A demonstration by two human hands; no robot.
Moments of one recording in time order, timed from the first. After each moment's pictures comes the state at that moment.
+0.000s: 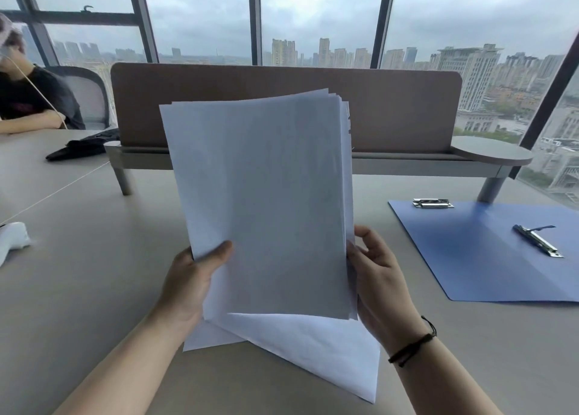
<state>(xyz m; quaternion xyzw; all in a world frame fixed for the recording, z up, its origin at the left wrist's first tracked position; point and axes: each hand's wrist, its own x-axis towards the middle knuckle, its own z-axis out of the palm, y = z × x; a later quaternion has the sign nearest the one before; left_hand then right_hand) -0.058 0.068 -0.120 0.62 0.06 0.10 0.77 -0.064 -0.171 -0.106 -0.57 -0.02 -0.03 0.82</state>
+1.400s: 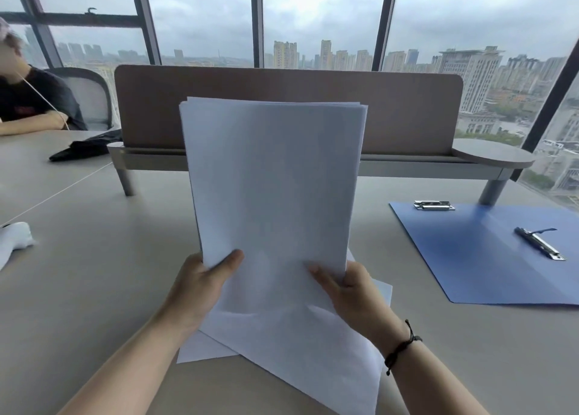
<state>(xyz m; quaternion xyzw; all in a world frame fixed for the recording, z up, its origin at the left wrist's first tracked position) -0.057 0.066 -0.129 0.71 0.01 0.13 0.69 -0.057 -0.171 -0.131 -0.82 -0.10 -0.01 0.56</state>
